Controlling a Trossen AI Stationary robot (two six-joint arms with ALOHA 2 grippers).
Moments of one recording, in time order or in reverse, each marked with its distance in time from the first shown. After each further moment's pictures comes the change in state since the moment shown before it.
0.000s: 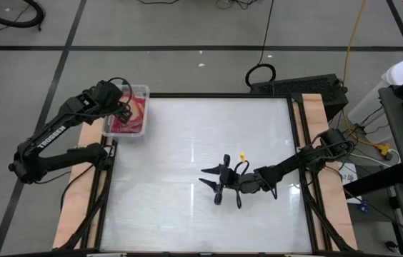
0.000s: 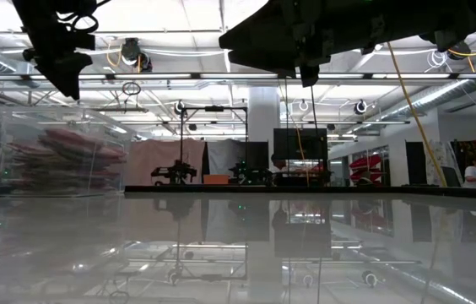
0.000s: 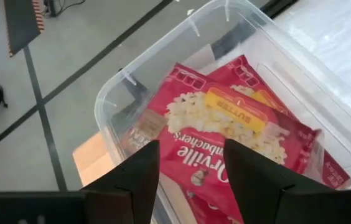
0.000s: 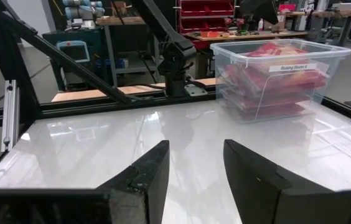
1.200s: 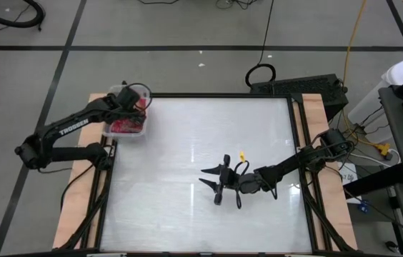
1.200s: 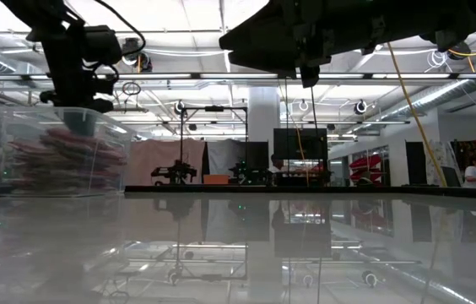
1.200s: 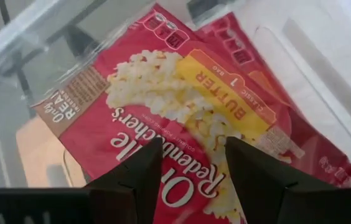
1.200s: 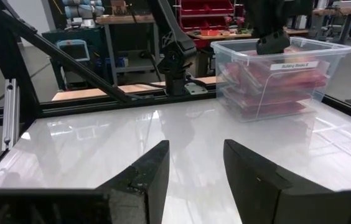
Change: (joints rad) left arm -0.035 0.217 -0.194 0.242 0.005 -0.172; right arm 0.001 0.000 0.000 -0.005 0.000 0.008
